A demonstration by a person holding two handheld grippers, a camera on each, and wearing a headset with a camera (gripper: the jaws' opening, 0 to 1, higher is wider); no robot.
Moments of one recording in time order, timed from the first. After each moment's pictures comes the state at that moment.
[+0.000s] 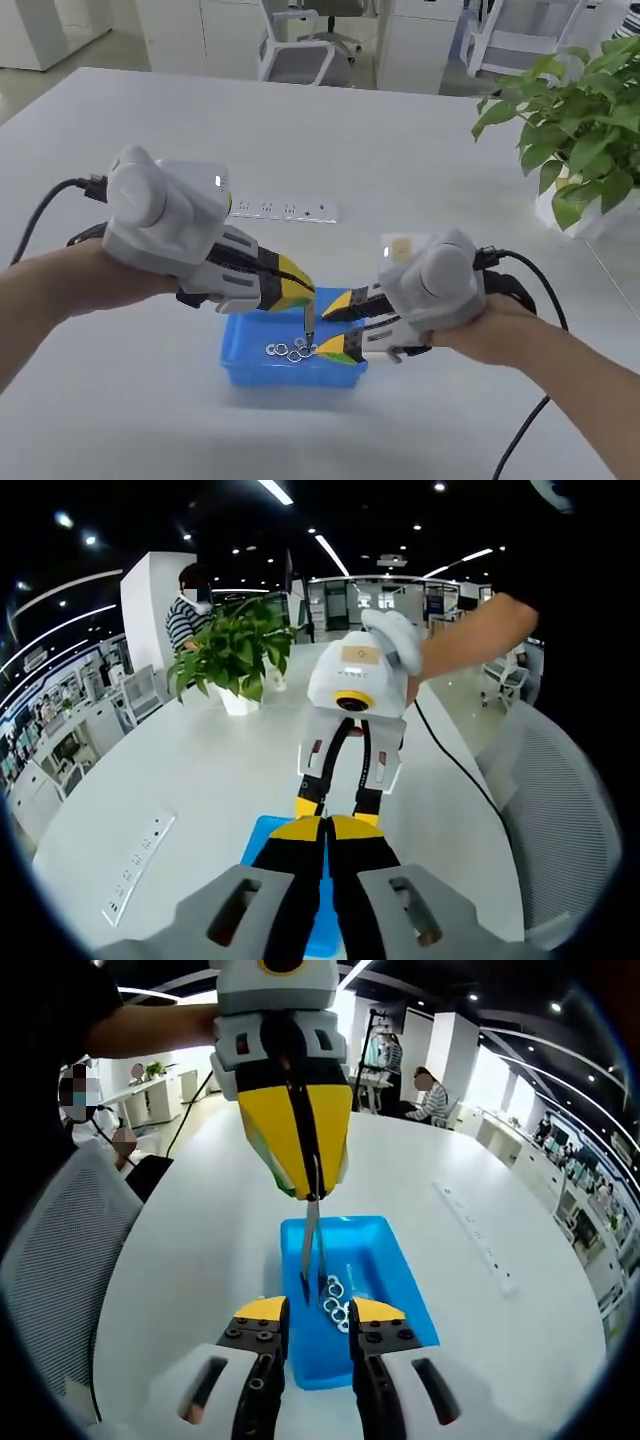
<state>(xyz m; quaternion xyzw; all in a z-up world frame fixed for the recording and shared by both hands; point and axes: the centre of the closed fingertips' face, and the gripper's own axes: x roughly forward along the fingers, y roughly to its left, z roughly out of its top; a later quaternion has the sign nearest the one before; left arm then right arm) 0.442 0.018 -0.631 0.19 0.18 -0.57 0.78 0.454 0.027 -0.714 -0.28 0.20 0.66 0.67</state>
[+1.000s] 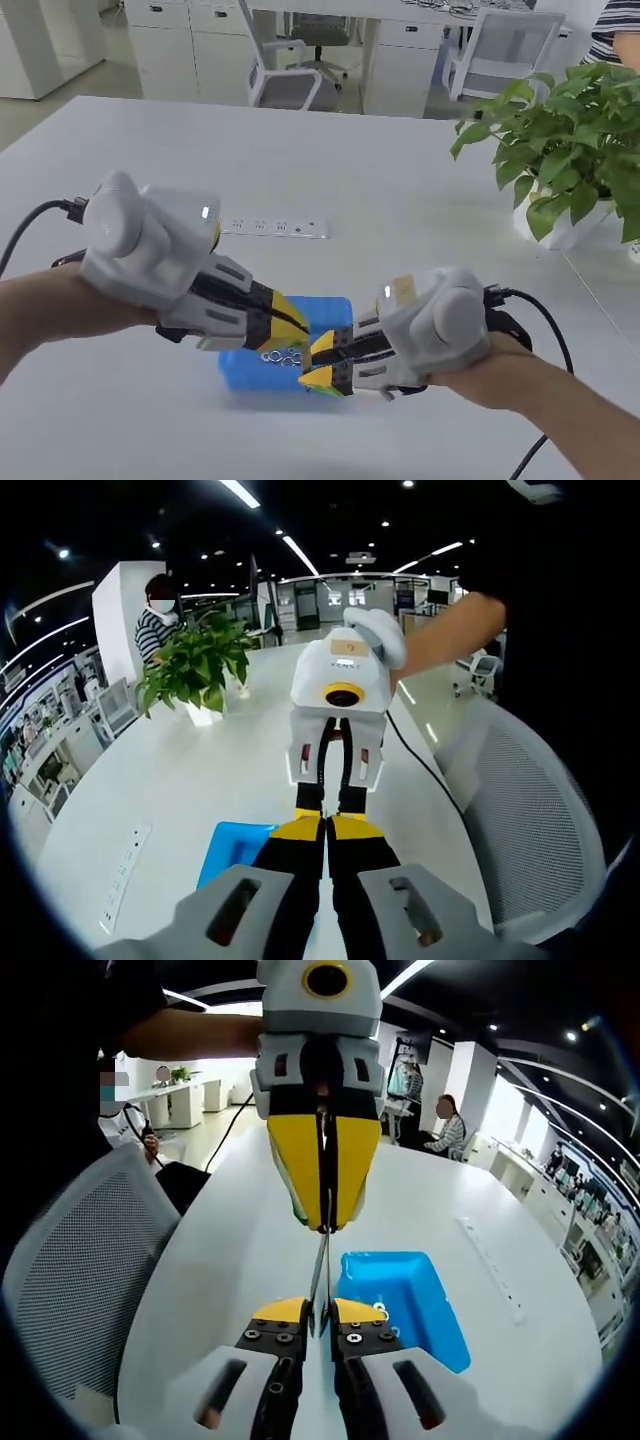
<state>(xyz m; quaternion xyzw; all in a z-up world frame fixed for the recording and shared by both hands) 0.383 0.008 -0.623 0.21 0.17 -0.61 0.74 0.391 0.033 -0.695 -0.28 0.14 0.70 0.64</state>
